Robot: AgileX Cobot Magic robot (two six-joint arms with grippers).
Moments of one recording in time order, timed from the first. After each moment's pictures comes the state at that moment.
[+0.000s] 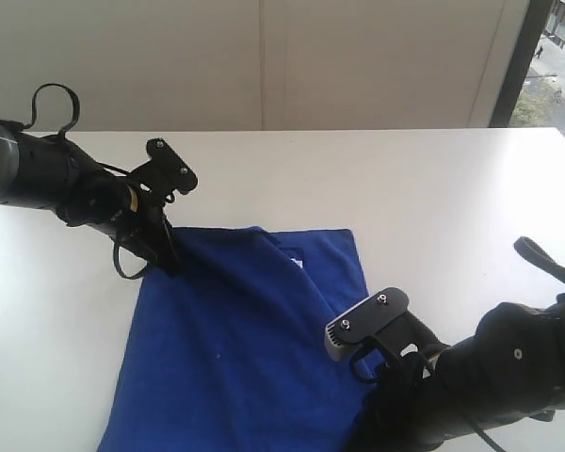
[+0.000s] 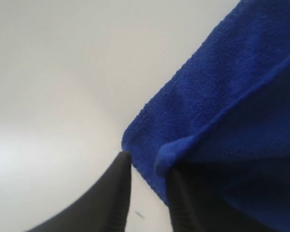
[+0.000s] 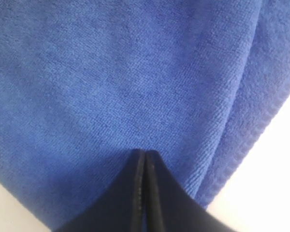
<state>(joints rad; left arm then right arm) -0.42 1.97 -1.18 0.40 0.23 0.13 0.53 1.59 -0.51 0.57 0.20 -0.53</state>
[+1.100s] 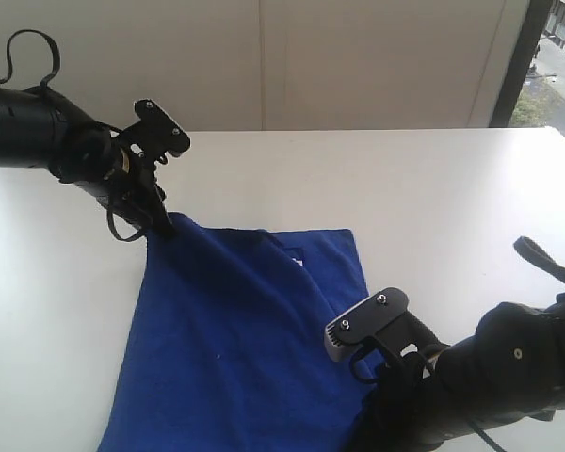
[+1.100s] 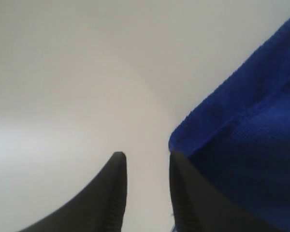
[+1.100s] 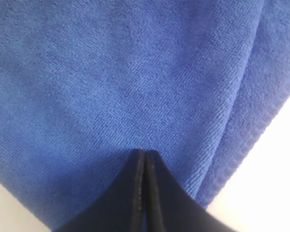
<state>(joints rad) -0.42 1.90 -1.28 0.39 0.37 0.13 0.53 1.59 -0.51 0.57 0.20 -0.54</state>
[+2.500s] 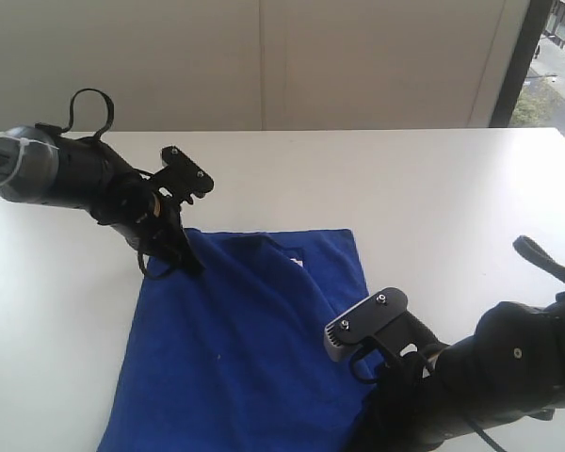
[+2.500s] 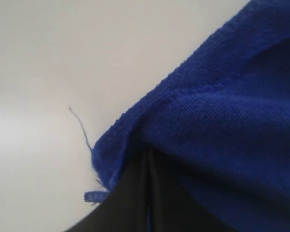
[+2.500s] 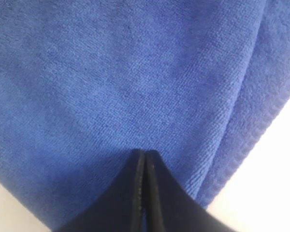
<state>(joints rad) -0.47 2.05 -1.28 0.41 0.33 0.00 0.53 1.59 -0.51 0.57 0.21 -0.54</state>
